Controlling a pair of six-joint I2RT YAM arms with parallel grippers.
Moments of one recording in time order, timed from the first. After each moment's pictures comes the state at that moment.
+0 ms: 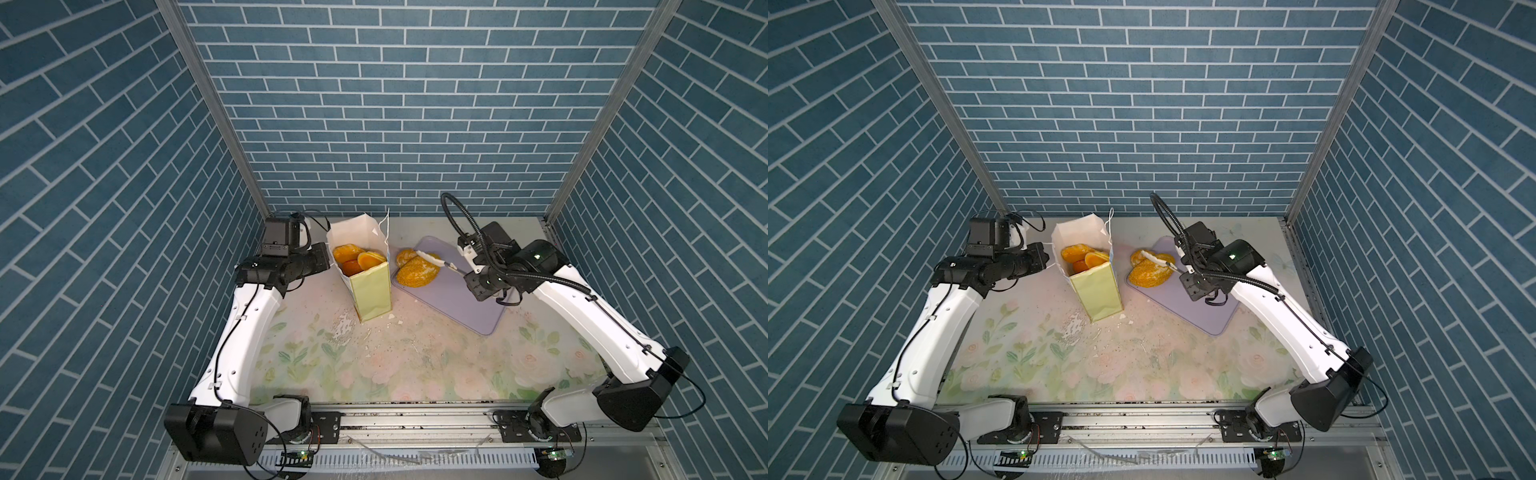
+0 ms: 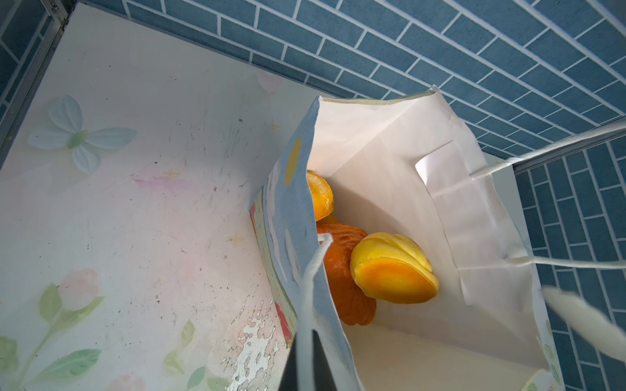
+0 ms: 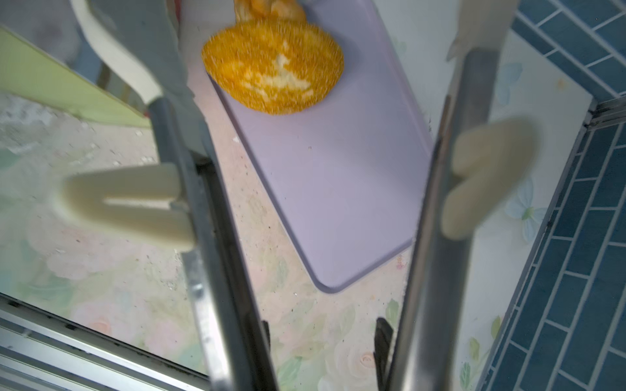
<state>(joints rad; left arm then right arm) -0.09 1.24 1.34 -0.85 0.20 -0.36 0.72 1.44 1.54 -1.26 0.22 0.02</state>
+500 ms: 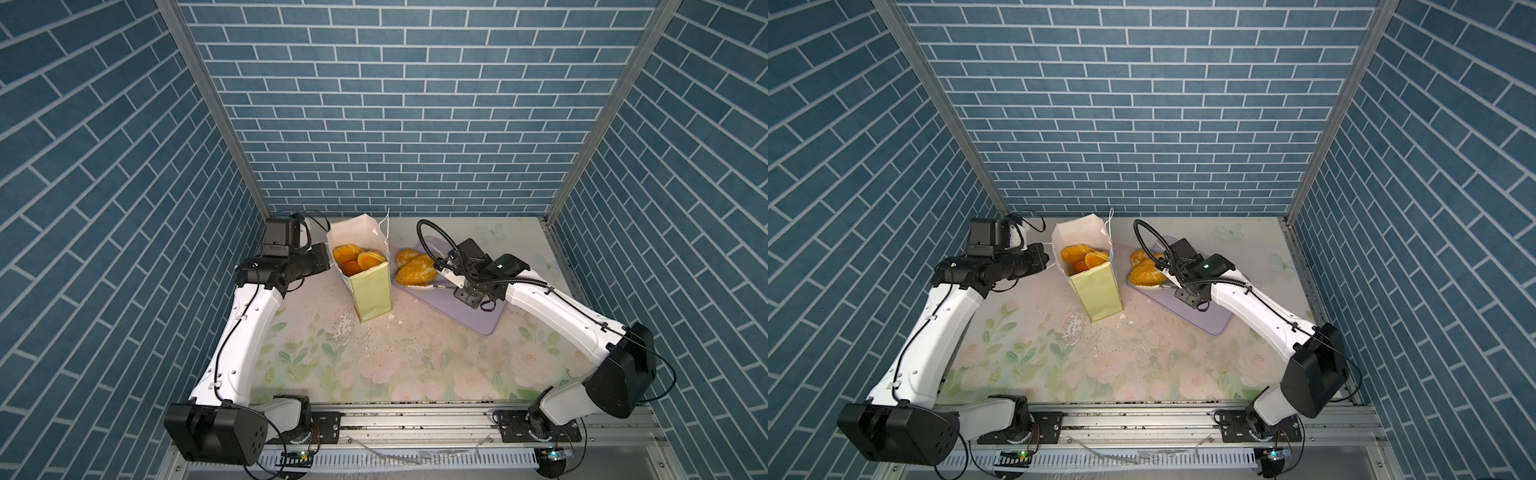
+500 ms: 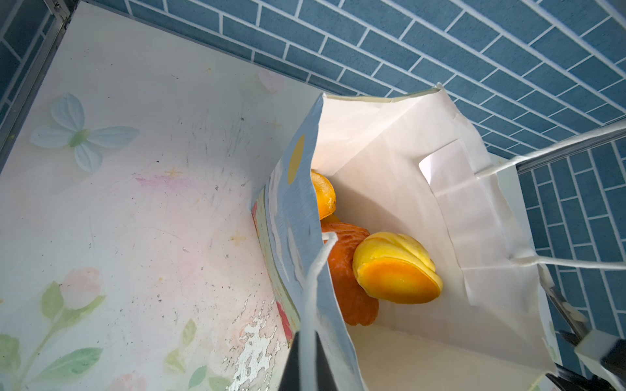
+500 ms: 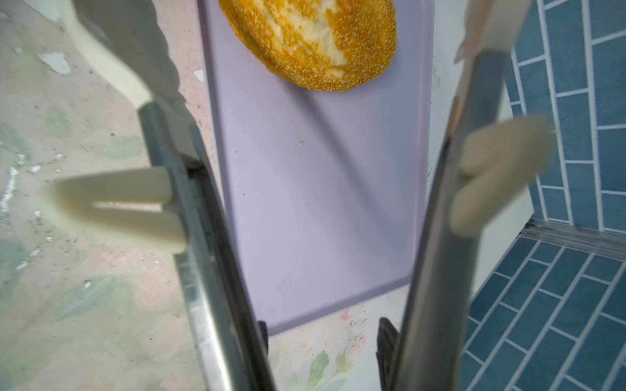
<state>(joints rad) -0.09 1.24 1.33 -0.85 0.19 -0.36 0.72 1.53 1.35 -0.97 0.33 -0.46</state>
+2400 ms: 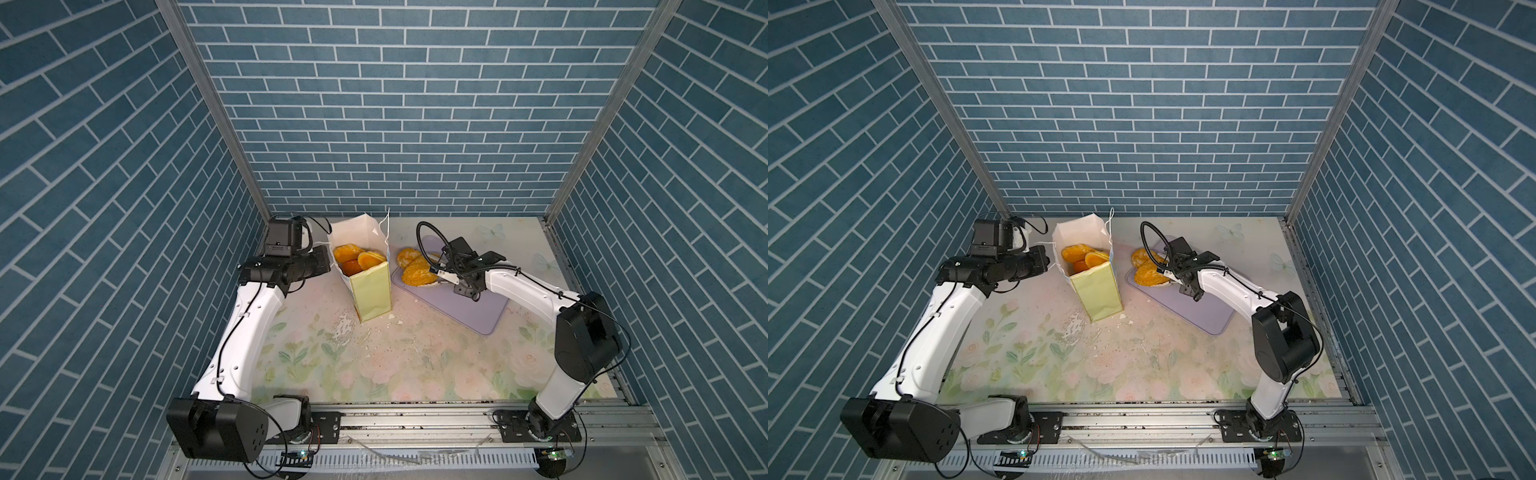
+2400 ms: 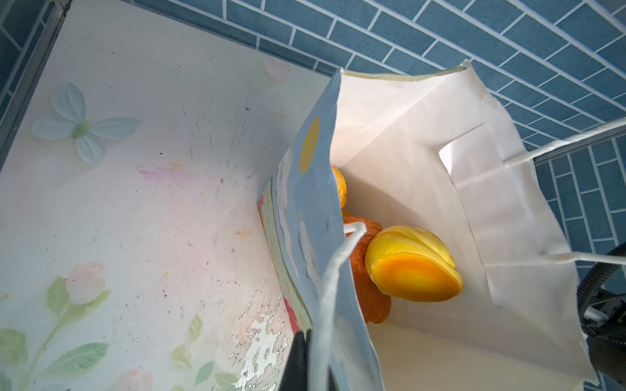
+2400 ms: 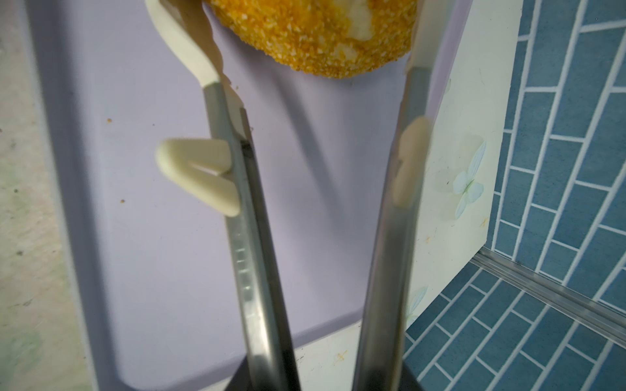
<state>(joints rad) -0.09 1.25 1.31 -0.85 0.18 -0.34 0.63 1.70 1.30 -0.78 0.43 -0.73</state>
